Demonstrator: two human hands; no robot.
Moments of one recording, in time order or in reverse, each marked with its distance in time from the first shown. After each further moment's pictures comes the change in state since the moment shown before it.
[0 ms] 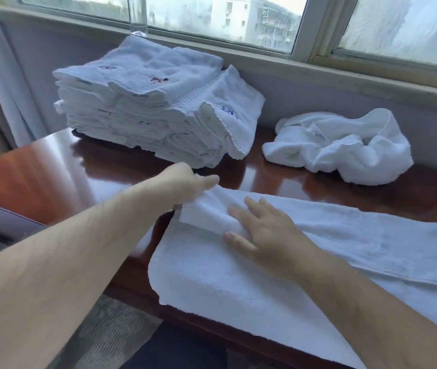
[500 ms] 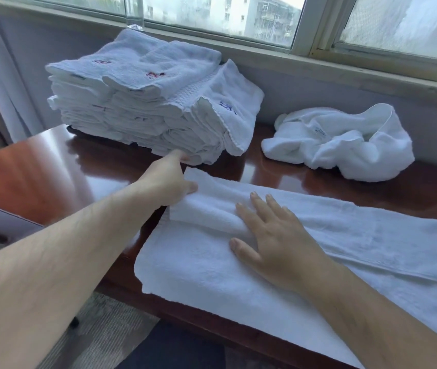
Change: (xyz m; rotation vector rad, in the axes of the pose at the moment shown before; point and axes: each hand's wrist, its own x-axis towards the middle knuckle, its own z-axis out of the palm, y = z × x) left_hand 0.011 -0.023 -0.004 0.017 0.107 0.123; right_hand -0.013 0.014 0.013 -0.120 0.076 -0.004
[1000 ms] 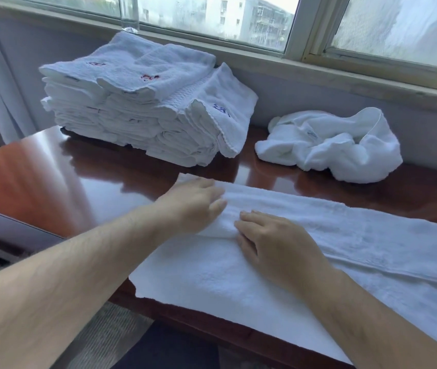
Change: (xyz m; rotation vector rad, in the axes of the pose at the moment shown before) left_hand -0.032 0.024 0.038 0.471 -0.183 0.449; right_hand -0.010 0.000 -0.004 -0.068 0.290 -0.223
